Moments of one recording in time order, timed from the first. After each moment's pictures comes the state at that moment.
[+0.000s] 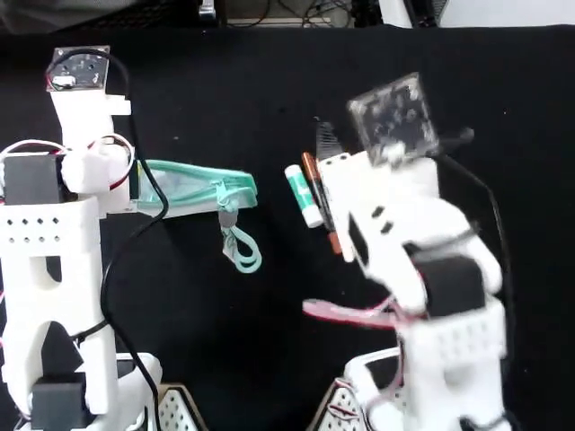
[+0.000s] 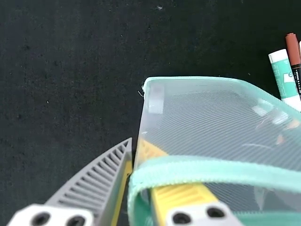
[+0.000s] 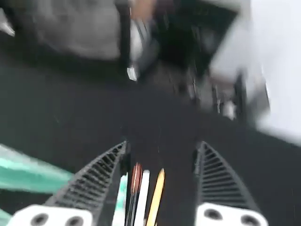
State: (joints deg) left arm -7.5 -24.5 -3.2 98.9 -0.4; right arm -11.5 -47.9 27.3 59.3 11.2
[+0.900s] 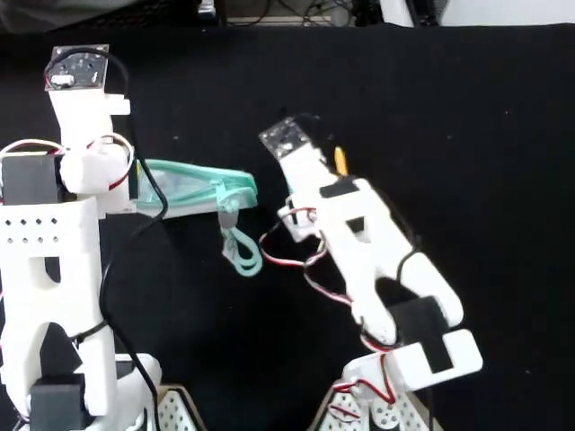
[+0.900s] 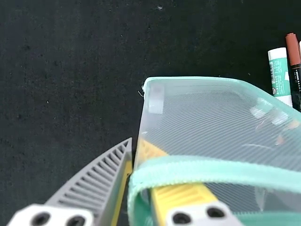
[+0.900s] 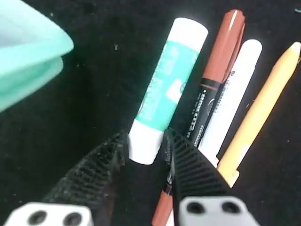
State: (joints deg) left arm -7.5 -24.5 -3.2 98.9 -0.4; right arm -15.8 1.6 37.6 40.5 17.6
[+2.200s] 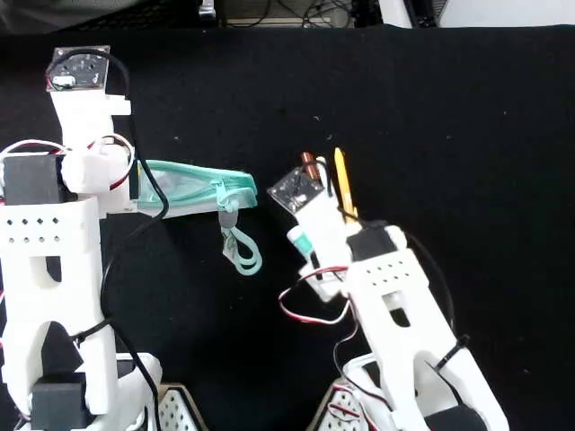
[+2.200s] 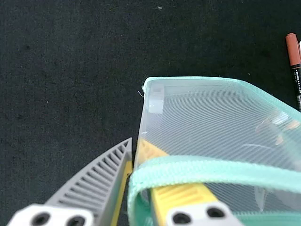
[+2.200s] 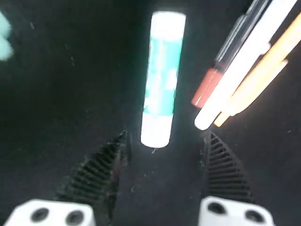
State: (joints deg) left arm -7.5 -24.5 -3.2 98.9 -0.4; right arm -16.8 -35.1 56.0 65.0 23.3
